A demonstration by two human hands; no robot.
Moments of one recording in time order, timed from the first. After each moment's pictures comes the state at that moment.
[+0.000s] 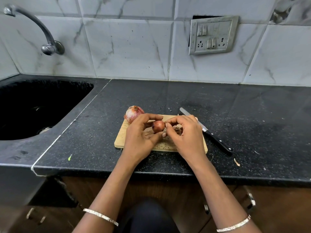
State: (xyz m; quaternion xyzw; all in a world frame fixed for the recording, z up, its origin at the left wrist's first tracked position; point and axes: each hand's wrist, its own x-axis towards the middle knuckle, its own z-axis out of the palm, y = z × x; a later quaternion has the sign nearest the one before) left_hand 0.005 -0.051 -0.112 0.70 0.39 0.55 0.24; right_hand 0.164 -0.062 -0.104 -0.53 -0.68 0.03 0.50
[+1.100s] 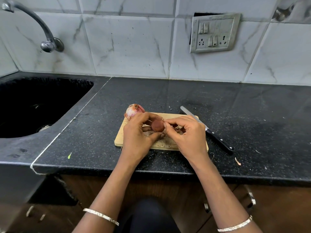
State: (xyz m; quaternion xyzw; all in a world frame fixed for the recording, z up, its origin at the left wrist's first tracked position) left_hand 0.003 -0.053 -0.112 0.69 0.42 0.56 0.20; right_hand 0.164 -0.064 -0.104 -0.48 -0.68 0.04 0.56
